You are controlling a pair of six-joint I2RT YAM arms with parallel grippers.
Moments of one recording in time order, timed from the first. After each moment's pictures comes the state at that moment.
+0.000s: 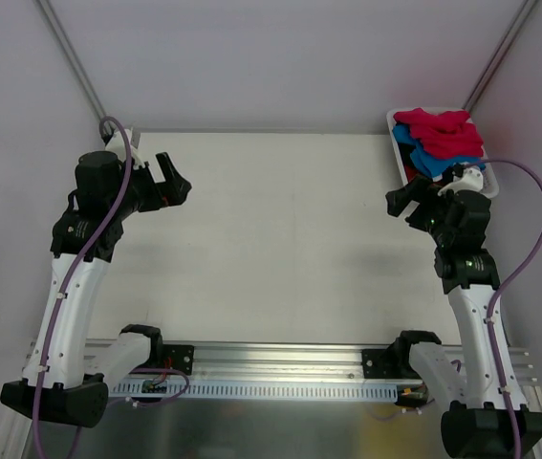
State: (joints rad) left arm -0.11 0.98 1.26 -0.73 0.17 -0.33; right arm -0.01 0.81 0.86 -0.36 -0.12 0.41
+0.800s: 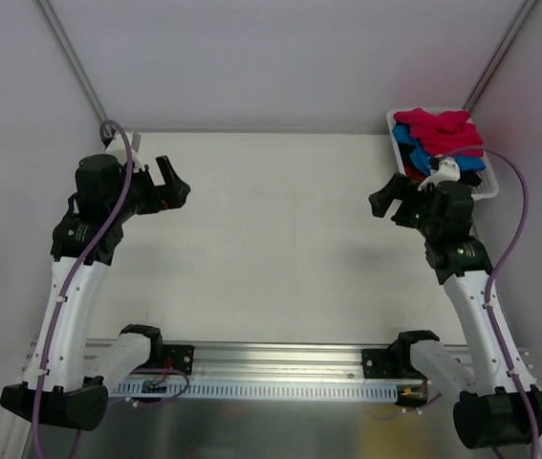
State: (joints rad) left arm -0.11 0.96 1.24 -0.72 0.15 -0.31; right arm 0.07 0.90 0.91 -0.39 -0.16 0.37
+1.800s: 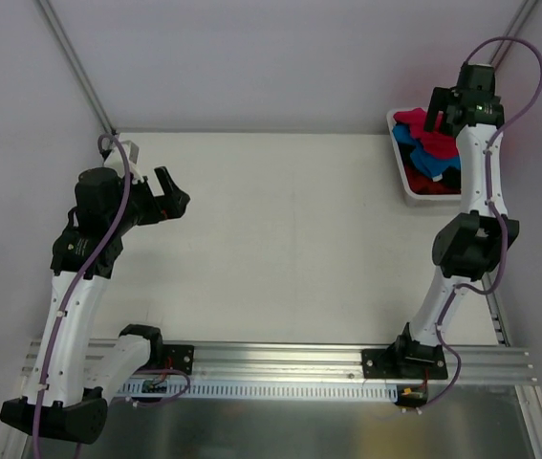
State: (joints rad) left arm -0.11 0.89 1.16 -0.72 0.15 -0.33; right arm -0.12 1.98 2.18 -0.85 0.29 0.03
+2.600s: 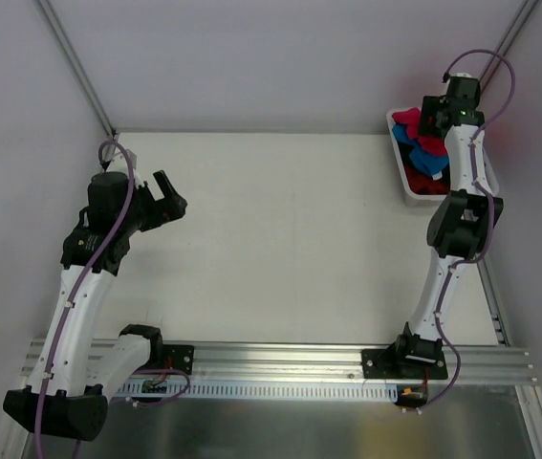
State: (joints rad) left arm -0.11 0.90 1.07 -0.72 0.04 -0.44; right arm -0.16 2.25 2.26 -0.66 0.17 -0.10
